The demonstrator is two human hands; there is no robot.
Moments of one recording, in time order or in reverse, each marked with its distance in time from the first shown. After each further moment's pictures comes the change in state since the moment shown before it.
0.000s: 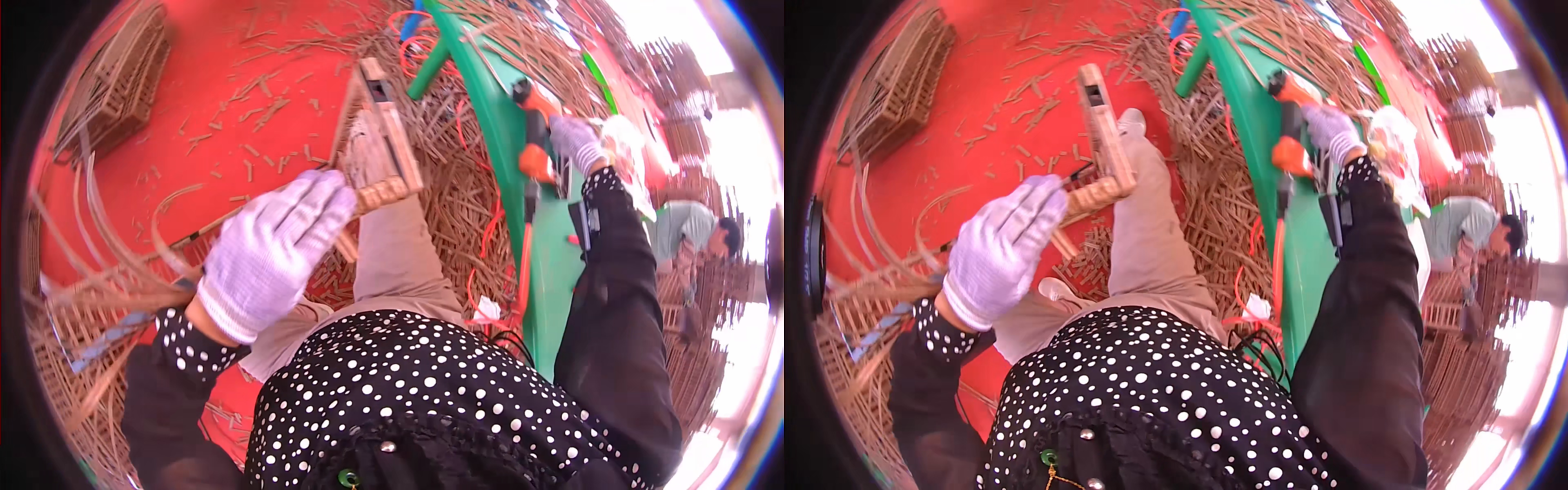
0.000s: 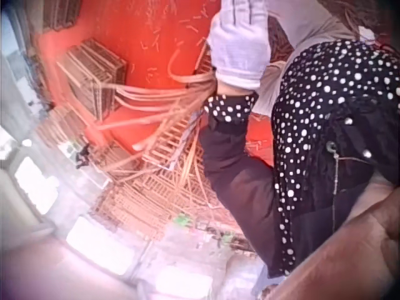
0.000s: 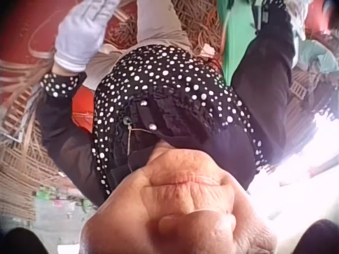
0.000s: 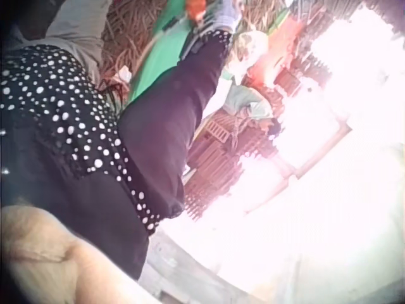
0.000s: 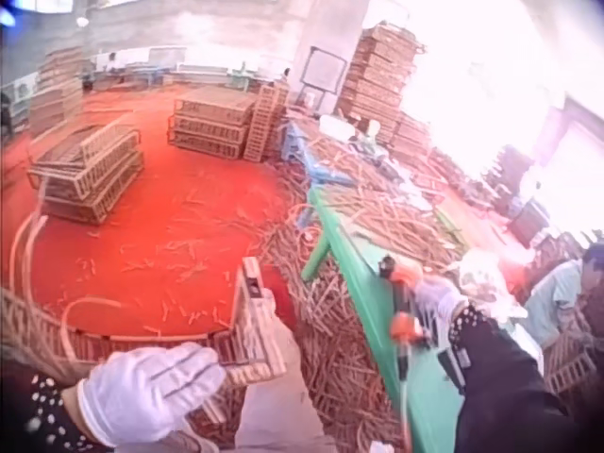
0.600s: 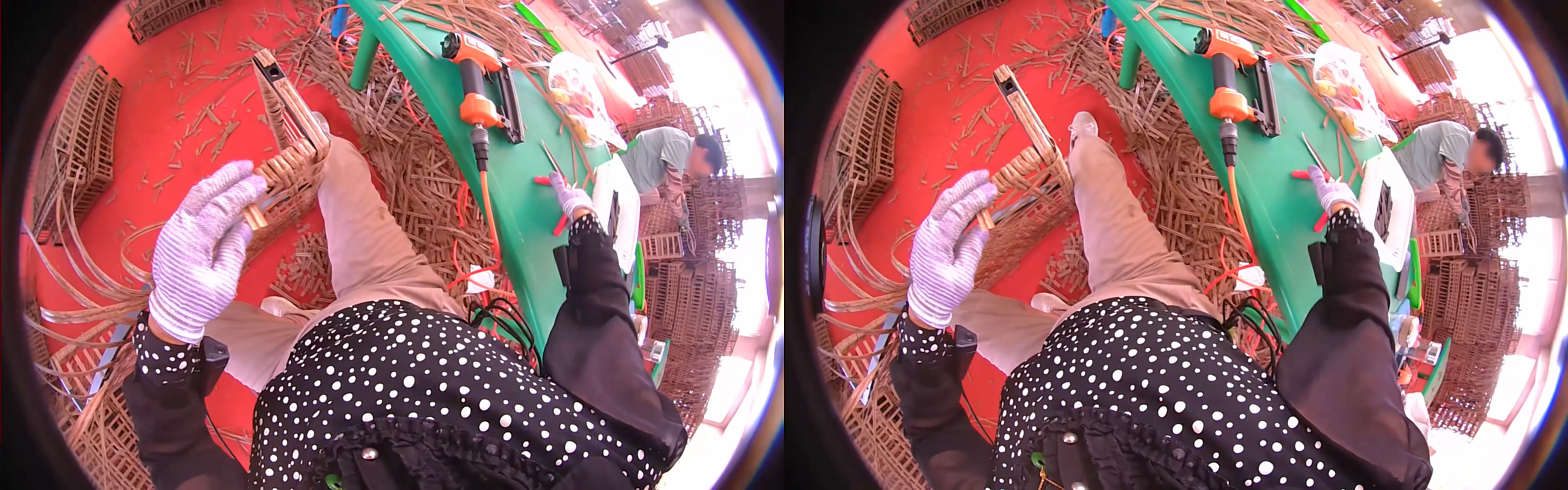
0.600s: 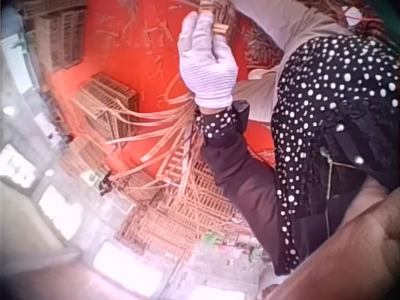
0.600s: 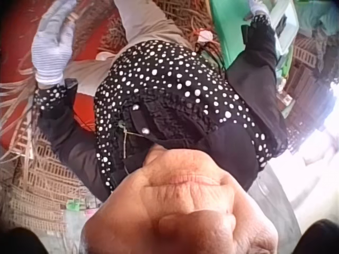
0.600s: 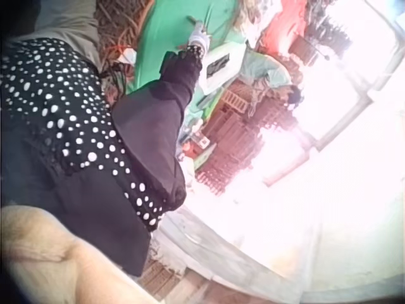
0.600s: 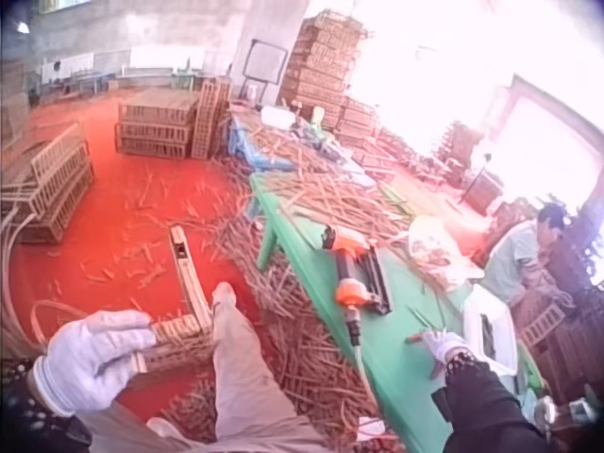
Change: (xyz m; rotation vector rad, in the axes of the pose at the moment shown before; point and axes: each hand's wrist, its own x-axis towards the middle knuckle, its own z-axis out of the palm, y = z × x) left_hand 0.003 -0.009 -0.007 -0.434 0.101 -0.192; right_hand -0.192 -0.040 0.101 0.938 -0.371 1.181
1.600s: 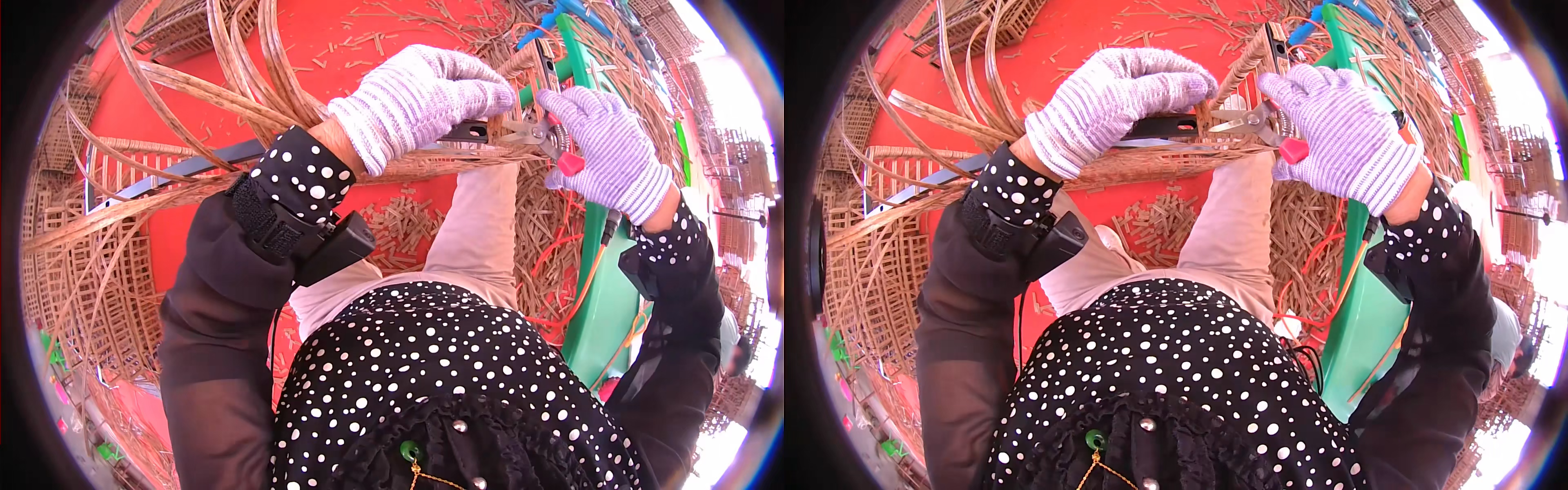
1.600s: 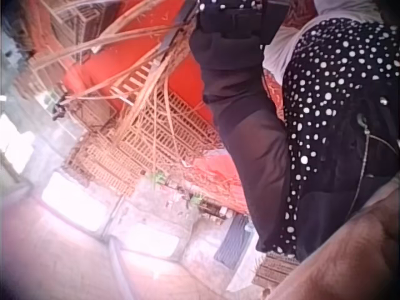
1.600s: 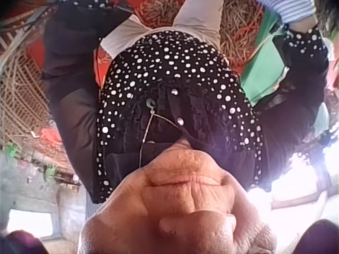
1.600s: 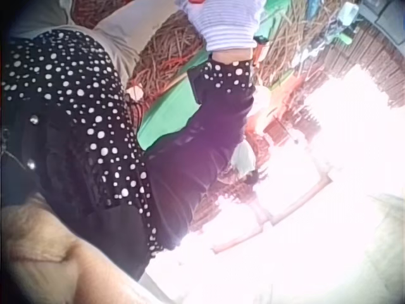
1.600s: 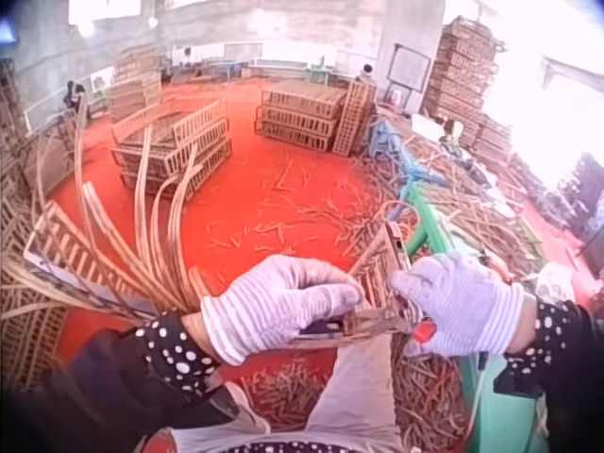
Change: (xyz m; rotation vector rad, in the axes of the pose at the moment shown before) left_hand 0.011 -0.023 -0.014 -1.036 0.101 -0.557; right_hand -0.278 -0.270 -0.050 -0.589 0.484 -1.975
